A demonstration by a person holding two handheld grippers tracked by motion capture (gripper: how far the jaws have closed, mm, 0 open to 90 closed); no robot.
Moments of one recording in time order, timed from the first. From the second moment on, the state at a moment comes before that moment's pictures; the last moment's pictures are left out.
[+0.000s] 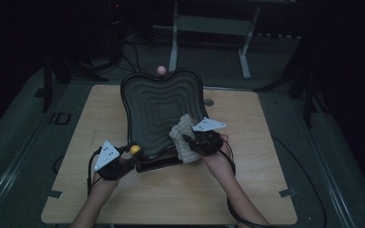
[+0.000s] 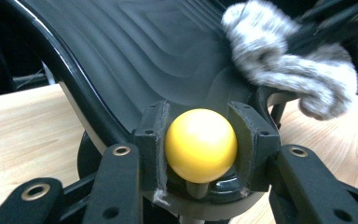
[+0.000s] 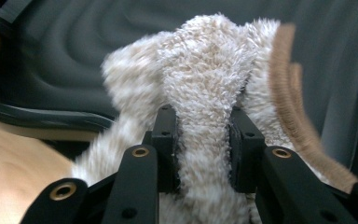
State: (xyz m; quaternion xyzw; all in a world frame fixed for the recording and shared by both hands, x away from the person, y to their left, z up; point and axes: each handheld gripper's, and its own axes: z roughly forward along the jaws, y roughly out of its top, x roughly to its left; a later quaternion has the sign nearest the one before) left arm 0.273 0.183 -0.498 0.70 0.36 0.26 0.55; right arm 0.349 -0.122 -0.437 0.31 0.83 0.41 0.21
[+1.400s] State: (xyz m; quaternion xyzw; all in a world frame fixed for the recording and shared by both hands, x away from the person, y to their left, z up) left arm 0.280 0.188 -0.494 0.73 0.33 0.24 0.54; right arm 0.310 -0.196 -0.496 0.40 0.81 0.37 0.22
